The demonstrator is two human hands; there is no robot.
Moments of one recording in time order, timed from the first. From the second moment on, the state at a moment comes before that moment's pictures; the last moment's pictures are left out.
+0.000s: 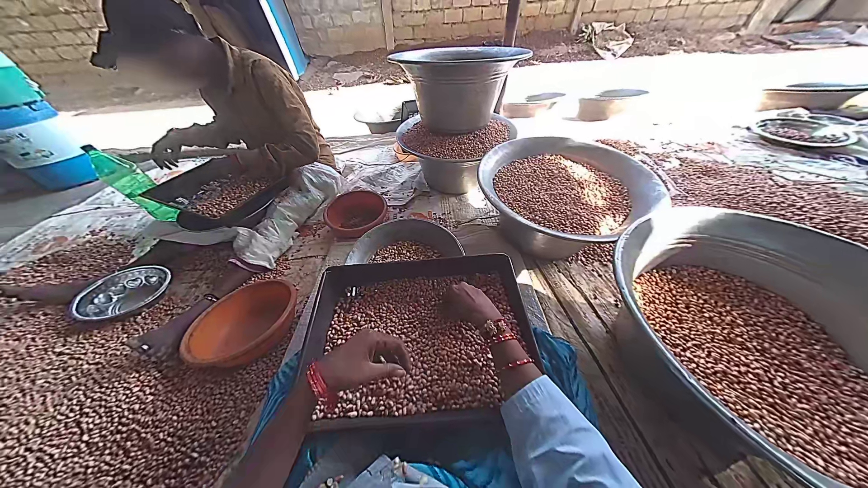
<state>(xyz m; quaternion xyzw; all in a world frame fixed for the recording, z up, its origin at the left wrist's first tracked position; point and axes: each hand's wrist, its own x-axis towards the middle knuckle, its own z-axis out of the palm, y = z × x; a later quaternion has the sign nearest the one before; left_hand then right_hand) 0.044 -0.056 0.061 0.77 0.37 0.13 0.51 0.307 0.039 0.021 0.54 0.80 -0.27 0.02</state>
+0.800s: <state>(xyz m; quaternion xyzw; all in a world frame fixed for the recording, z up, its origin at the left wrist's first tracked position) 0.017 -0.034 0.025 0.69 0.69 0.10 0.20 0.257 0.016 0.019 0.48 0.85 -0.22 0.02</state>
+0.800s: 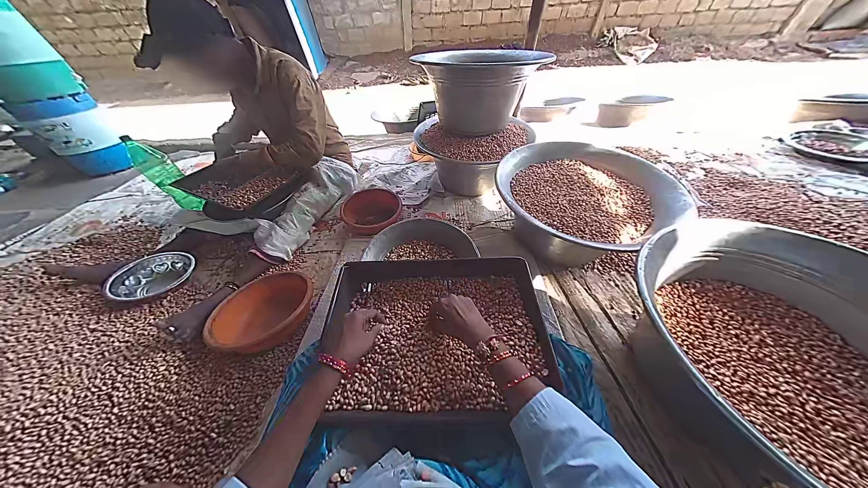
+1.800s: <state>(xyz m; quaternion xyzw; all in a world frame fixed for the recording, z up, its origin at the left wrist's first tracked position) 0.018 -0.050 0.046 0.72 0.62 0.12 0.29 0.260 0.020 0.006 0.46 0.85 -0.26 0.02</state>
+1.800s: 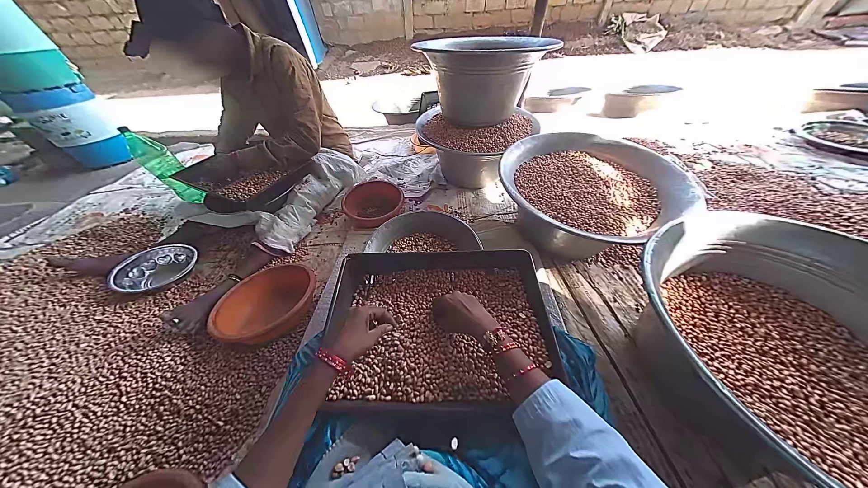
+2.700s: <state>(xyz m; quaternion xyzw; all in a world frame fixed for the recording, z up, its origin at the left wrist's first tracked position) 0.052 -0.018 0.016 0.70 0.65 0.03 0.29 0.345 0.034 0.052 0.71 0.68 -0.18 0.04</state>
